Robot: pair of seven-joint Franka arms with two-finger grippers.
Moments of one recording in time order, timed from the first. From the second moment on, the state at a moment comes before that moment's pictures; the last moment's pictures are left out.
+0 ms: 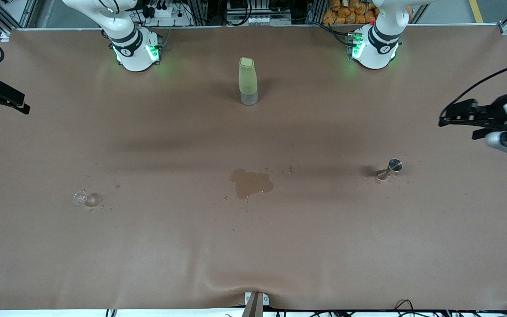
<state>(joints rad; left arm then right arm) 0.05 0.21 -0.11 -1.34 -0.13 1.38 0.20 -0.03 -0.03 -0.06 -1.57 0.01 1.50 -0.09</state>
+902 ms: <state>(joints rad) -0.08 0.16 0.02 -1.38 -0.09 1.43 0.13 -0.03 -0.03 -0.06 -1.56 0.01 1.49 -0.09</state>
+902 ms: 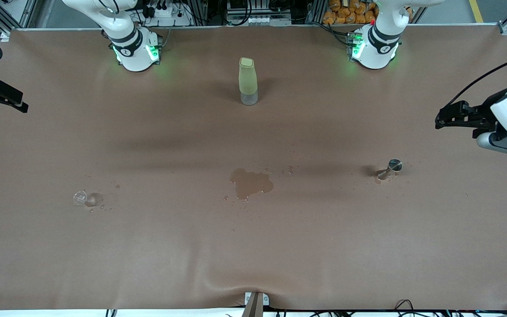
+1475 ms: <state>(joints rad) -0.08 0.09 0.02 -1.46 -0.04 1.52 -0.01 -0.03 -0.03 -0.06 -1.56 0.01 1.49 -0.09</state>
